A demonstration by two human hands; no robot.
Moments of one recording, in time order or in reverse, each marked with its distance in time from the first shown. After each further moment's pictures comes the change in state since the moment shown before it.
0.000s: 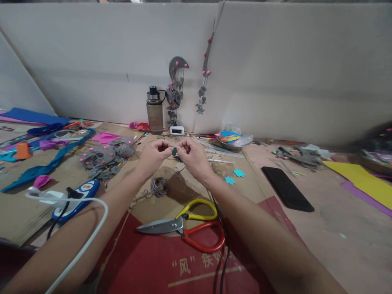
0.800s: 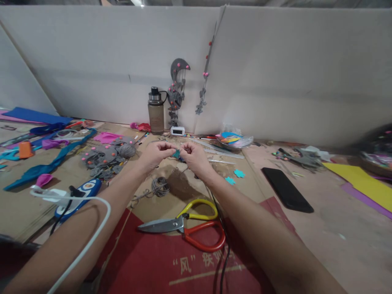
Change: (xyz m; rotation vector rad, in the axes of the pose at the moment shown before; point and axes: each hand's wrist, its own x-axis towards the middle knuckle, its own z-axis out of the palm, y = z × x) left_hand 0.007 -0.004 -0.007 -0.082 -0.139 -0.163; right_hand 0.003 0.013 0.005 0.215 -0.087 0.170
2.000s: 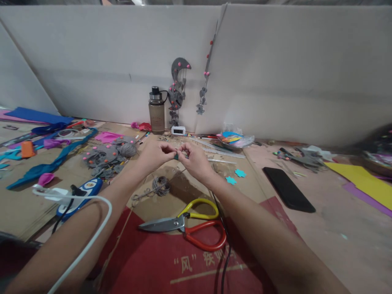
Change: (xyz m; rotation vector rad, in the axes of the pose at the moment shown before) left_hand -0.008 0.018 -0.002 0.549 0.005 0.166; right_hand -0.008 -0.003 -0.004 -0.417 -0.018 -0.251
